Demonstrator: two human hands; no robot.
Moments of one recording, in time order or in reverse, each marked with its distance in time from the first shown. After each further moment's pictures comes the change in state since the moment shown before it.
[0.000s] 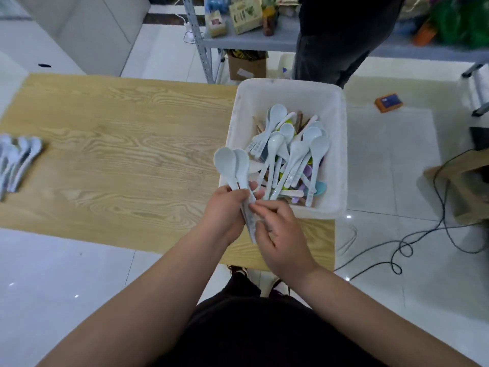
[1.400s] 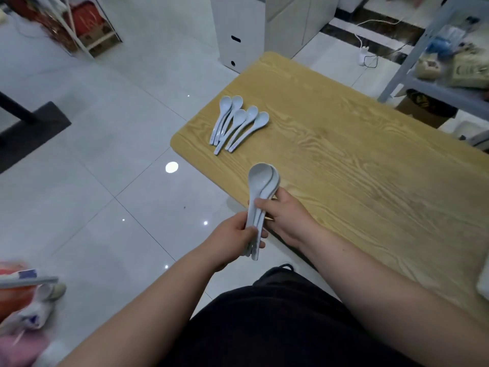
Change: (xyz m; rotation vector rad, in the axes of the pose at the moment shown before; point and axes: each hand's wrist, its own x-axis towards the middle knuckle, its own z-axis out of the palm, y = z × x) left_hand -0.094 0.152 -0.504 0.490 0.194 0.143; right_hand 0.103 -0.246 0.463 0.589 -0.728 0.622
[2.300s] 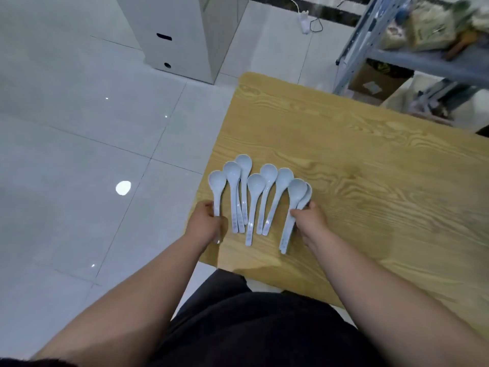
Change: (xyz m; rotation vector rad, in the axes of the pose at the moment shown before) left_hand 0.333 0.076 -0.271 0.377 0.092 -0.112; right_hand 0.292 -0.057 0.028 0.001 0.873 0.340
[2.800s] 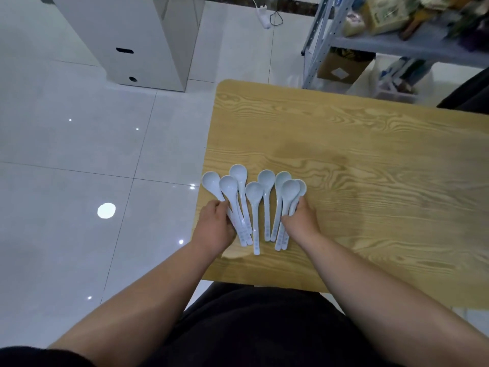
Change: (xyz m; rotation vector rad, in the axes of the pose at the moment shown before) left_hand 0.040 0.002 -0.006 0.544 -0.079 0.588; right_hand -0.021 -0.010 0.025 -0.355 0.109 -0.173
